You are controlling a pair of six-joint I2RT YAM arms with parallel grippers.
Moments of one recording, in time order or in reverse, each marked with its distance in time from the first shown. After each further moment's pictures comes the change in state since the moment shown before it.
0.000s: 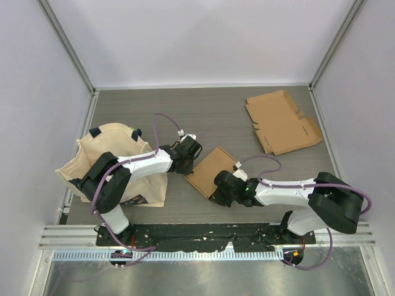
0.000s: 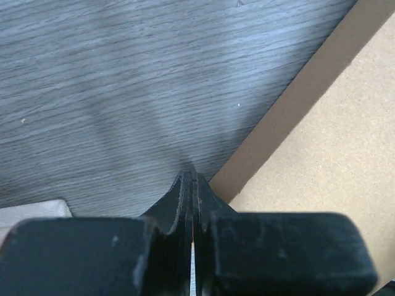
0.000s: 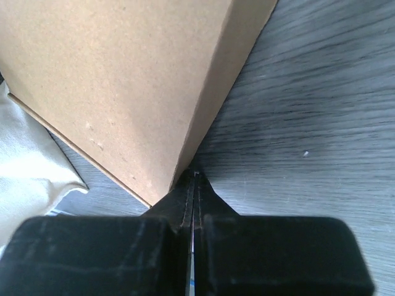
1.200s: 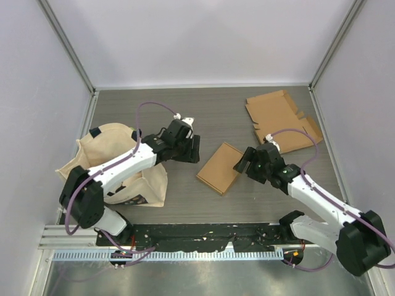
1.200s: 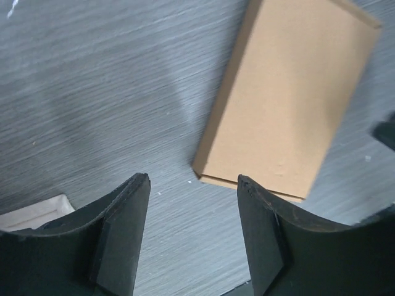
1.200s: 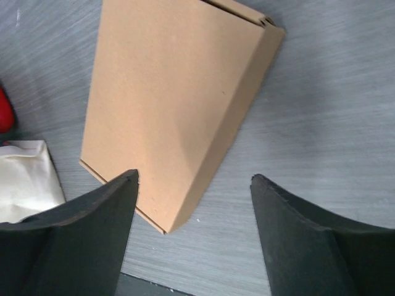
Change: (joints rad) left arm 0.069 -0.167 0.102 -0.080 0.153 0.073; right arm -0.545 -0.421 0.021 -0.285 -0.122 -0.679
